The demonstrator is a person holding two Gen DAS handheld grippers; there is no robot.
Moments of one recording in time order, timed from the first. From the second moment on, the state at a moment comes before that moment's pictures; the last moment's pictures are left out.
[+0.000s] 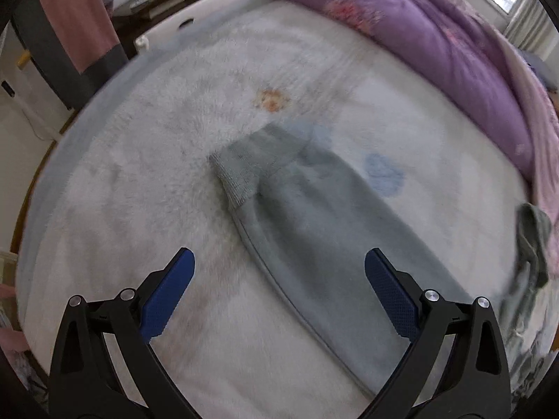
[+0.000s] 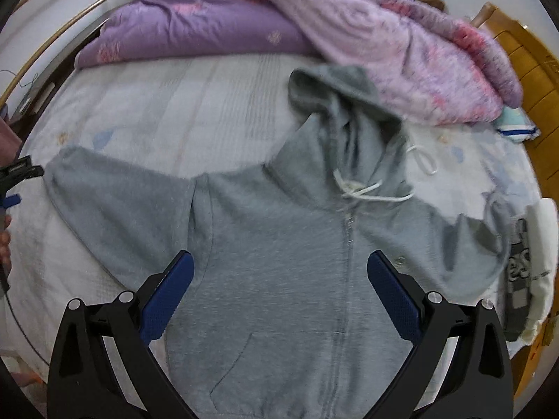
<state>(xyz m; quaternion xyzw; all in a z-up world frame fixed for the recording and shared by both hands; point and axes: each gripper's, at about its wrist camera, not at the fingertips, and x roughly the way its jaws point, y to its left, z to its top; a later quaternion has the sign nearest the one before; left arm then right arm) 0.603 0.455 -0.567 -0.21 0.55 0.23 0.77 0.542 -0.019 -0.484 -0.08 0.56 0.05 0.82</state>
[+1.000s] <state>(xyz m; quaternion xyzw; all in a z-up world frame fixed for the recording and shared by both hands) 0.542 0.449 -0.501 -0.16 0.49 0.27 0.81 0.578 0.031 -0.619 0.02 0.65 0.25 0.72</state>
